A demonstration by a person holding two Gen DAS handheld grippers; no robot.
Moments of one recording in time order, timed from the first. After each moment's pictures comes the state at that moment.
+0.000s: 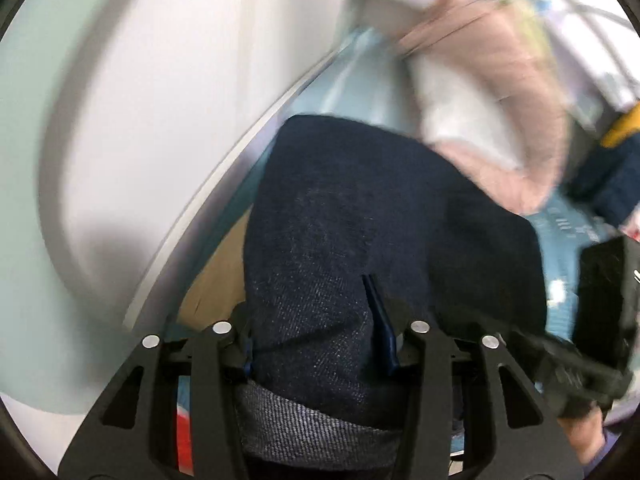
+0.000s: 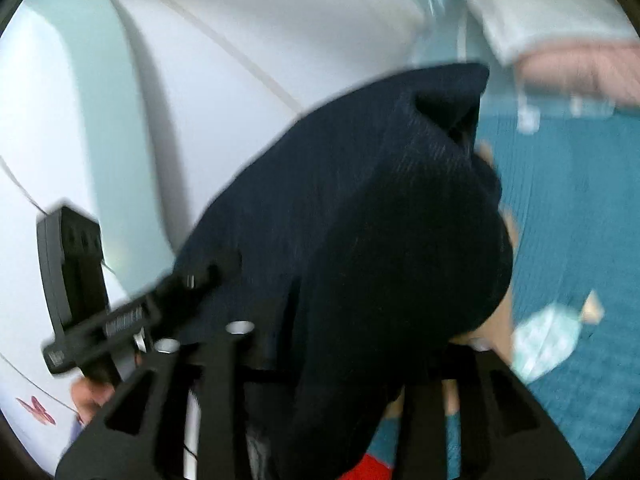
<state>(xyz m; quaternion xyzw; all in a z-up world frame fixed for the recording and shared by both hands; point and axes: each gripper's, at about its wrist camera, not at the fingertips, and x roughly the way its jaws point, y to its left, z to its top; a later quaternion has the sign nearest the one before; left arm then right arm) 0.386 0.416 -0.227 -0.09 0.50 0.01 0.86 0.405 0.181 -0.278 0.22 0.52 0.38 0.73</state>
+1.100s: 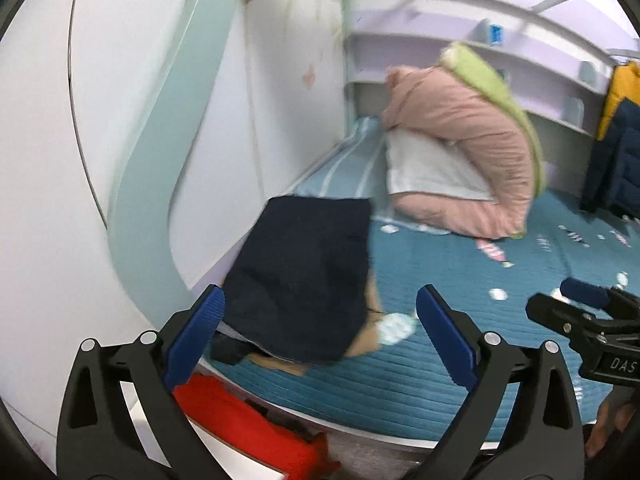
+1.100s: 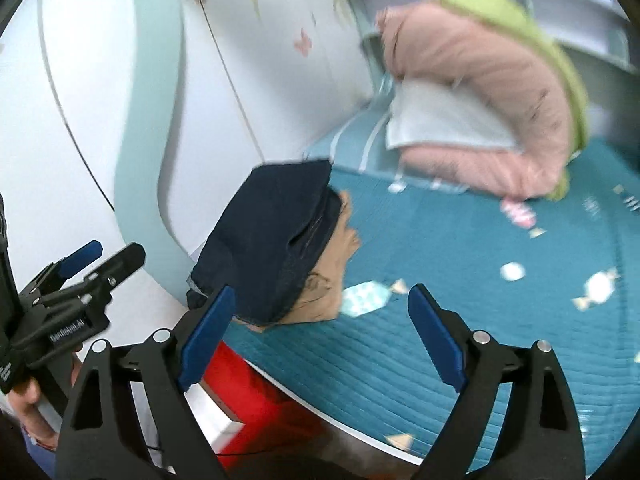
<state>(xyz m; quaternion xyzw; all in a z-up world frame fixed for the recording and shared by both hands) 0.176 0.217 -0.092 0.02 0.30 0.09 0.95 0.232 -0.026 -0.120 0.06 0.37 0.27 0.89</state>
